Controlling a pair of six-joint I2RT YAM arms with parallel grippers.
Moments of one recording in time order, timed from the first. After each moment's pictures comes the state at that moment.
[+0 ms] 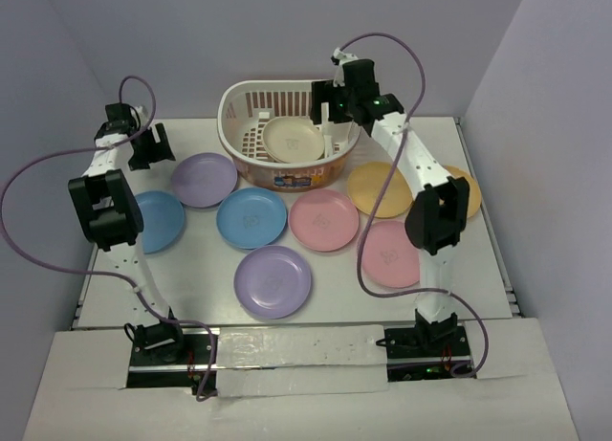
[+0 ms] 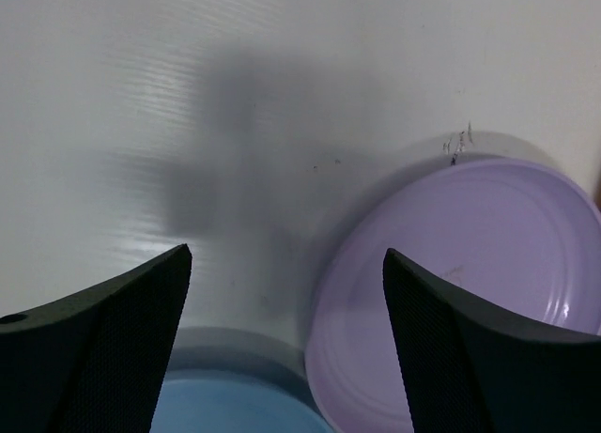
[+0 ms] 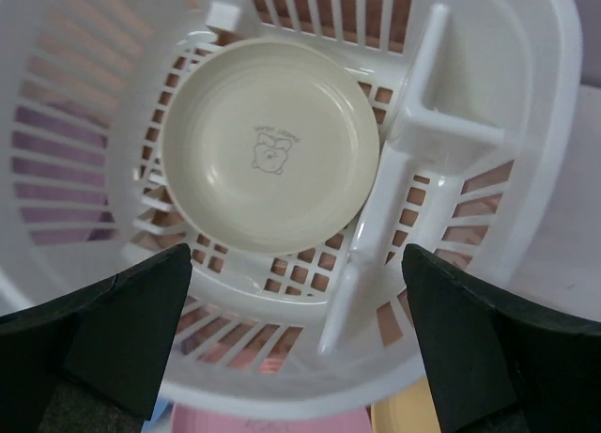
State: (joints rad) left arm 0.24 2.20 1.84 -0.57 0.17 -0.08; right arm 0.36 2.10 2.13 -0.58 -0.07 0.17
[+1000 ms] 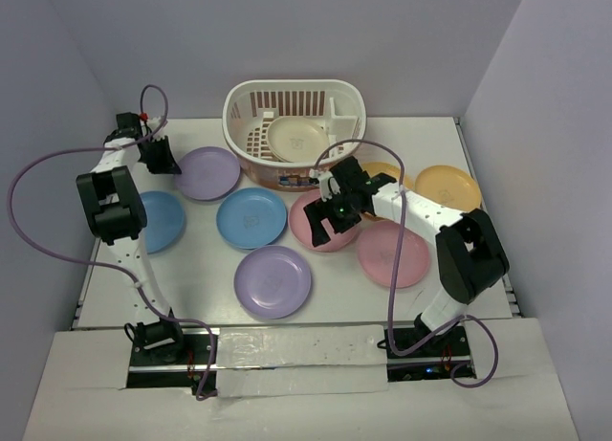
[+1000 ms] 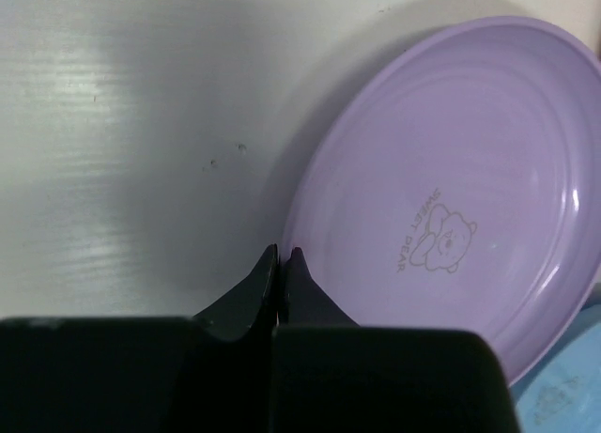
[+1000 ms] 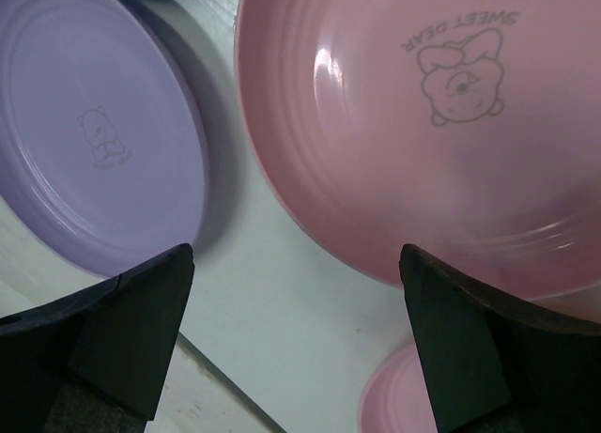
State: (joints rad) left arm 0.22 2.31 1.87 -0.61 0.41 0.05; right arm 0.54 1.64 1.15 -0.63 -0.38 0.00
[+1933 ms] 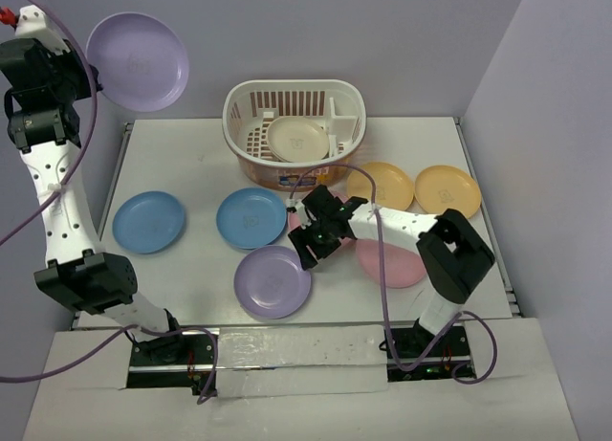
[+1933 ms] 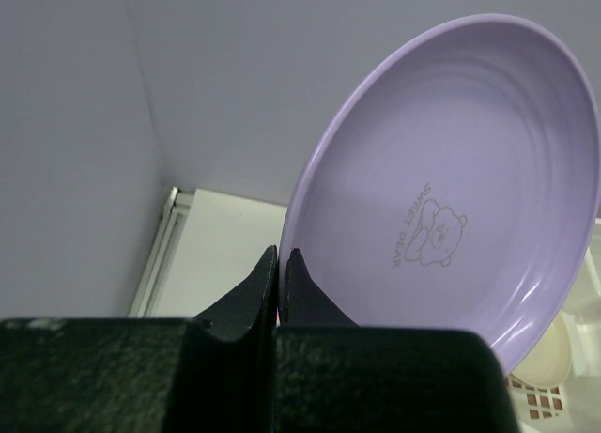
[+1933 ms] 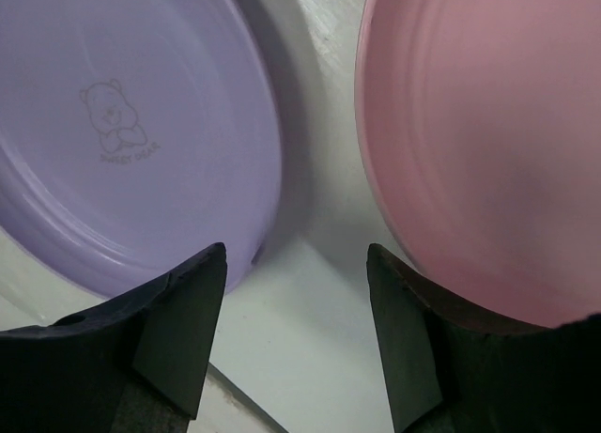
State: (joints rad) left arm 0.30 1.61 2.00 -0.52 0.21 -0.15; right arm 0.75 1.68 1.05 -0.52 -0.28 0.12
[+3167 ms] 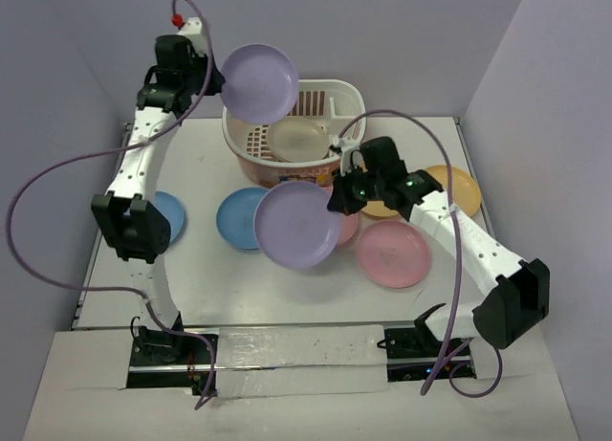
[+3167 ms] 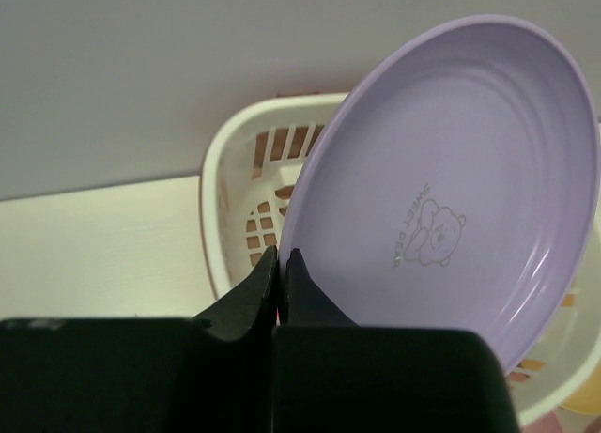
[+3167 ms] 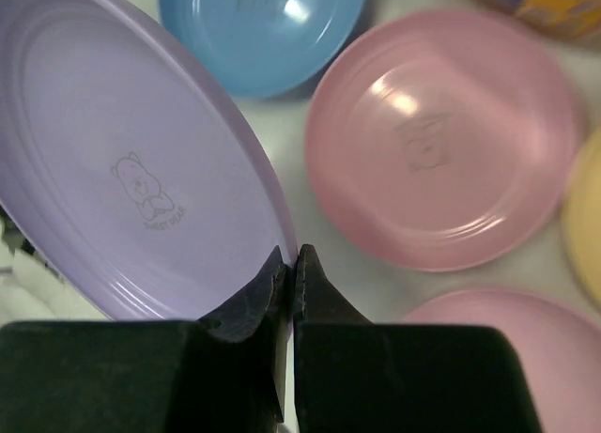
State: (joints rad) left arm -0.17 1.99 2.18 -0.50 0.15 -0.16; right arm 0.52 1.34 1.19 -0.62 -0.37 0.06
